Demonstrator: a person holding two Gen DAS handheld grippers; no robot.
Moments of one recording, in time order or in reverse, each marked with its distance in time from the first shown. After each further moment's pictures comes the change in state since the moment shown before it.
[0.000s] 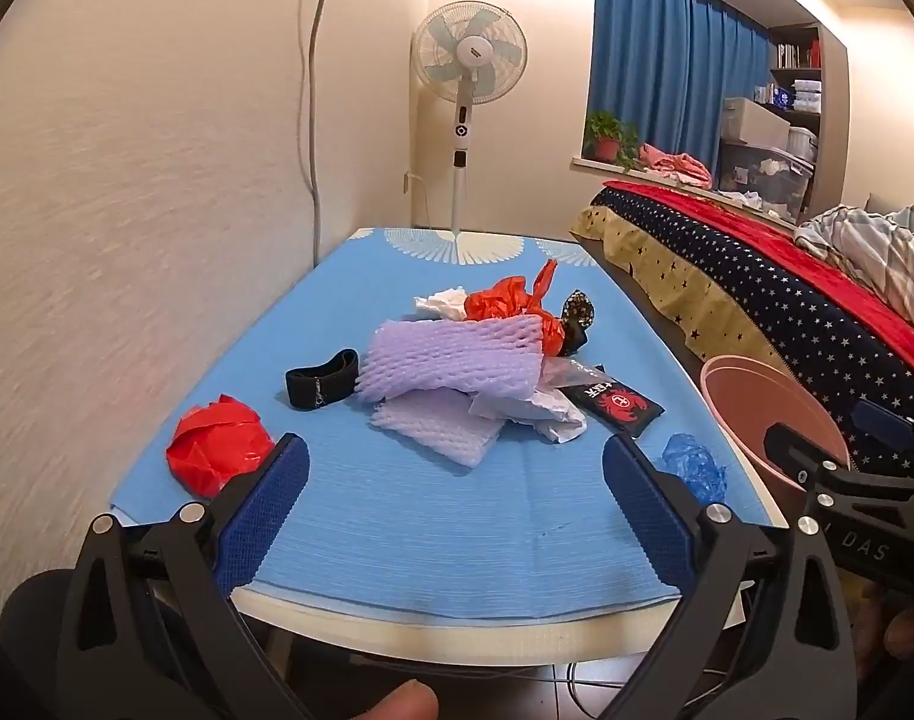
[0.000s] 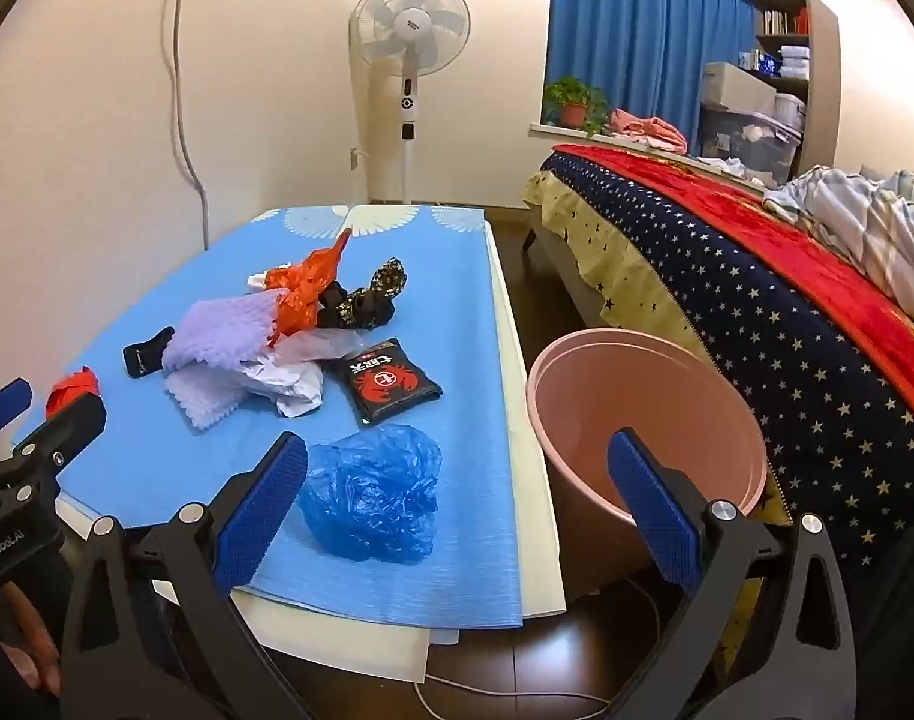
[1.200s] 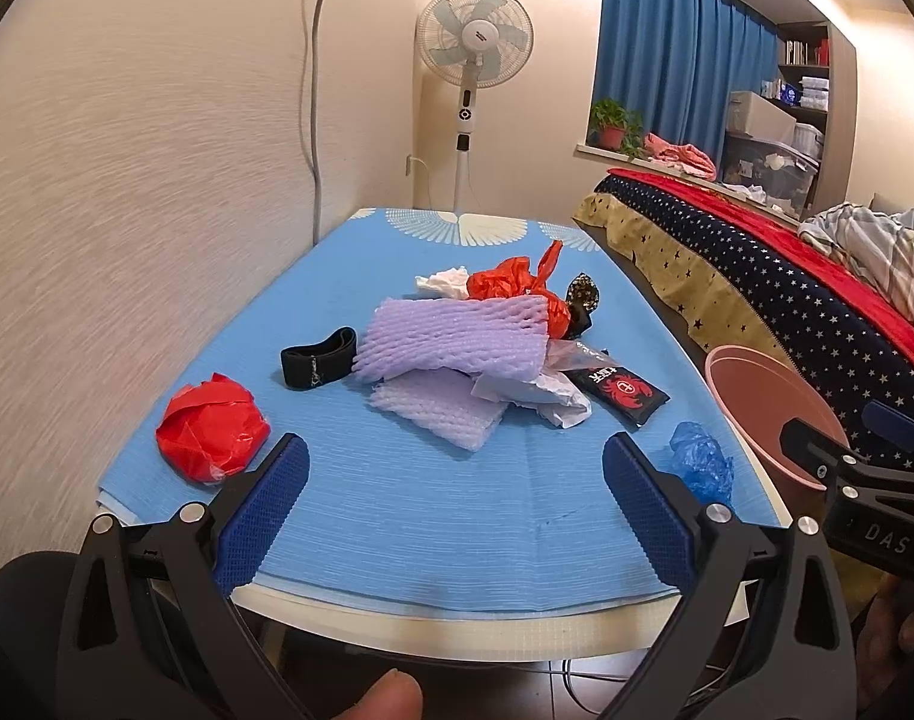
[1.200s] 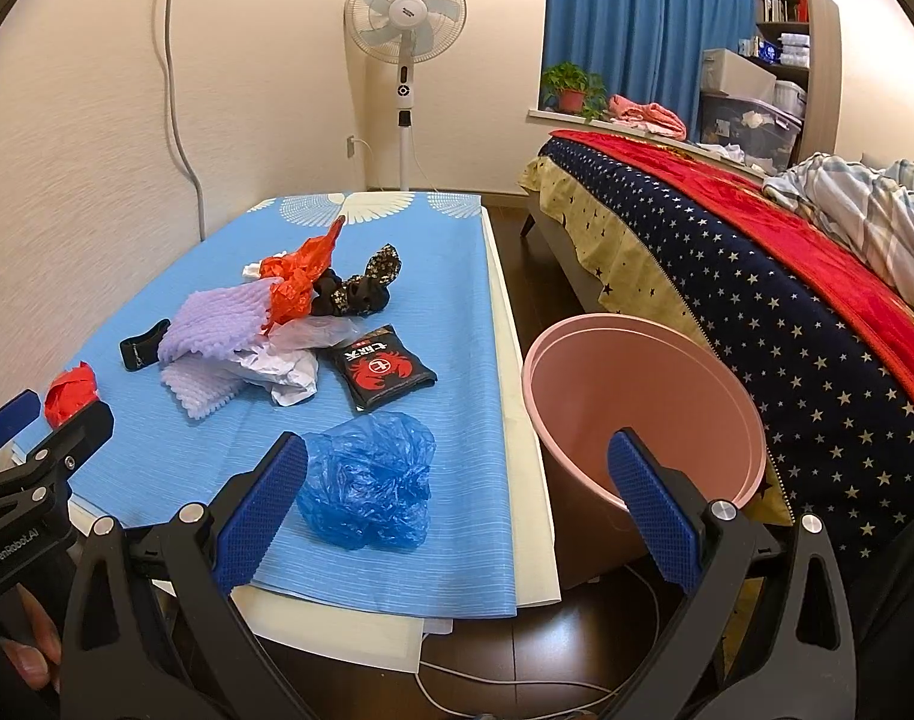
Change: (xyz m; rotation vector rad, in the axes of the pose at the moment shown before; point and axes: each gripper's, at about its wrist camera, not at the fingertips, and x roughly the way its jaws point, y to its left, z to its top) left arm 0.009 0.006 -0.007 -0.026 0.030 -0.009; right arm 0.002 -0.006 -0.001 0.008 0.034 0.014
